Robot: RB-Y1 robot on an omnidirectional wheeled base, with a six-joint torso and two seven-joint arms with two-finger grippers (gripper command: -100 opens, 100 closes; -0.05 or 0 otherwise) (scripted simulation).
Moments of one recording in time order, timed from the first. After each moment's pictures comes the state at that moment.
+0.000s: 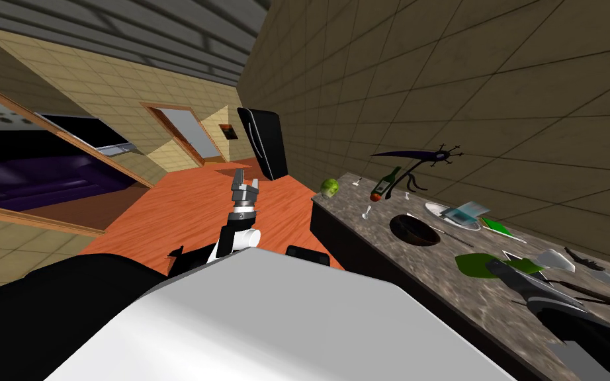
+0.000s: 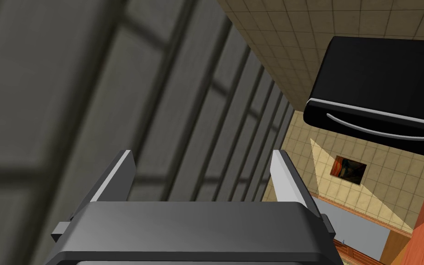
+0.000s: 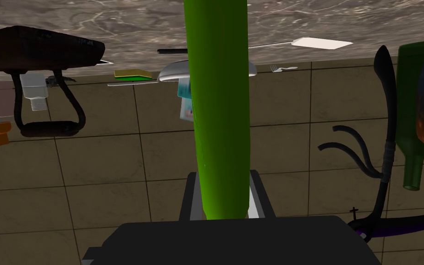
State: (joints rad) left arm 0.54 0.01 0.07 -2.35 0.12 -0.37 -0.09; right arm 0.25 -0.95 -0.42 -0.76 0.31 -0.39 0.29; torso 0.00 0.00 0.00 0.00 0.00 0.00
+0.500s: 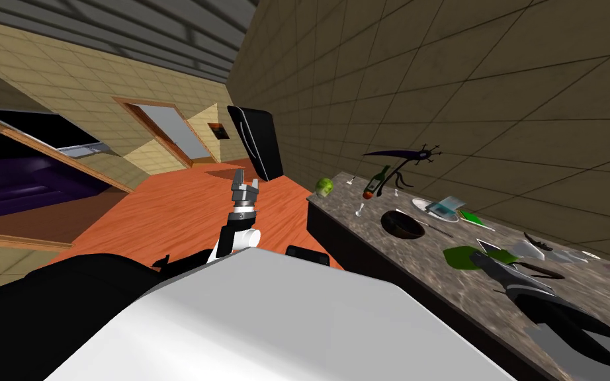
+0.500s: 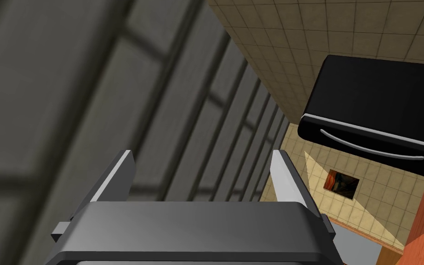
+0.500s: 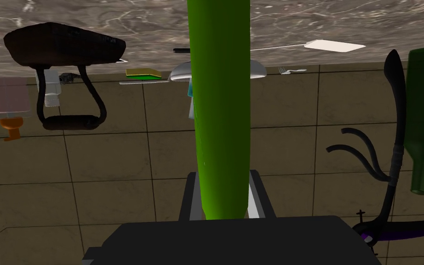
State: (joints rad) left arm 0.54 0.01 0.07 -2.35 0.12 -0.37 -0.09; right arm 0.28 -0.93 -0.38 -0.88 0.31 -0.31 0.29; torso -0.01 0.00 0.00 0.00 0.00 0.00
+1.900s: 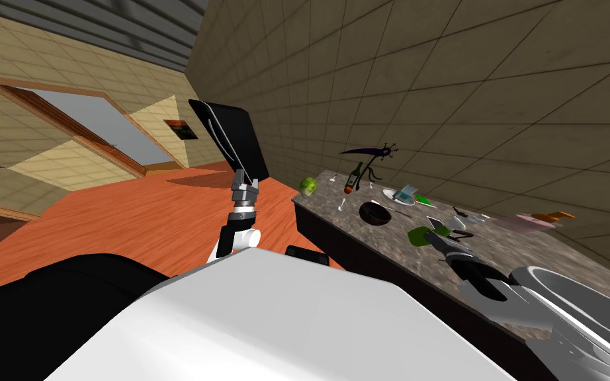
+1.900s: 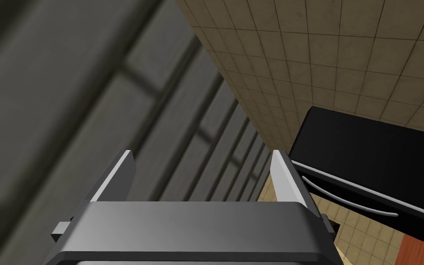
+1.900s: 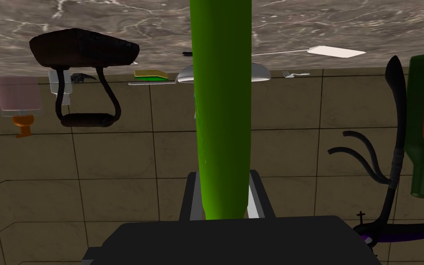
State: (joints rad) left arm 0.54 0.01 0.07 -2.35 0.12 -0.37 -0.09; right arm 0.33 -0.88 -0.24 -1.29 0.33 -0.04 0.28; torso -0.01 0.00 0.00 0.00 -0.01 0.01
